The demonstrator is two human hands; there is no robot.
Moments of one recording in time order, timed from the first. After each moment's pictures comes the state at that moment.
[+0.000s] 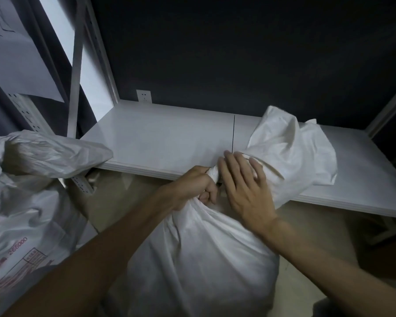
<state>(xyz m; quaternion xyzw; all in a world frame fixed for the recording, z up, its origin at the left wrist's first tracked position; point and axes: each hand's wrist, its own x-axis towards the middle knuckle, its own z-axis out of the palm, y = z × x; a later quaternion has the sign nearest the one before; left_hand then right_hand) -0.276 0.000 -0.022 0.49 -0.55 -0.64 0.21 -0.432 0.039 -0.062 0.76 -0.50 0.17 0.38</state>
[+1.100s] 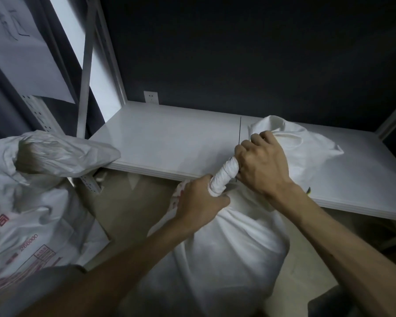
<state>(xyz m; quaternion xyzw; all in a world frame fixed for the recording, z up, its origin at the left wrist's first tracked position) -0.281 0.040 -0.043 0.59 -0.65 -0.33 0.35 -0.438 -0.004 0.006 0.80 -0.50 0.13 0.32</state>
